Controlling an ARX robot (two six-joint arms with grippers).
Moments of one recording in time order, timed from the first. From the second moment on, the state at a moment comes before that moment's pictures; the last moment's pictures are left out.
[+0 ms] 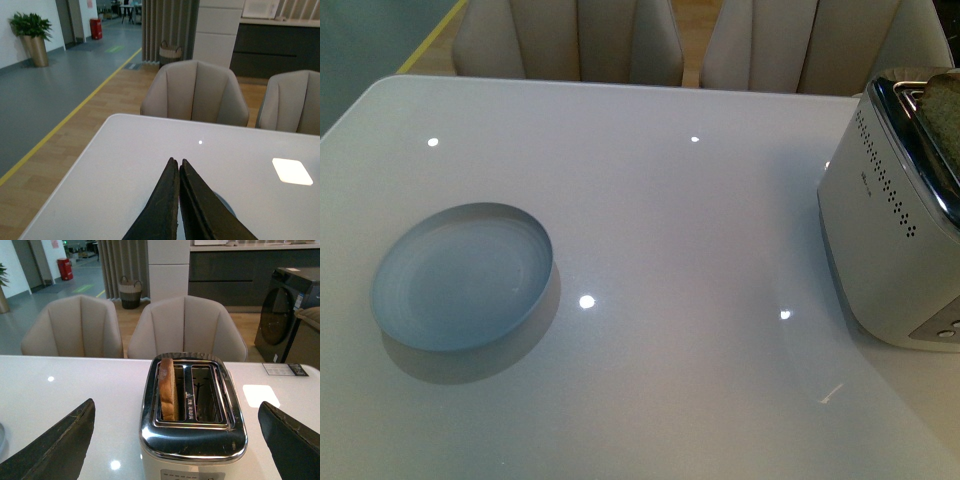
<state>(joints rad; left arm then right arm) 0.00 0.04 0.01 0.01 0.00 -0.01 0.00 0.01 0.02 0.00 0.00 0.00</state>
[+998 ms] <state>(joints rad) 0.00 0.01 0.01 0.00 0.00 -0.01 0.00 0.01 0.02 0.00 0.00 0.00</state>
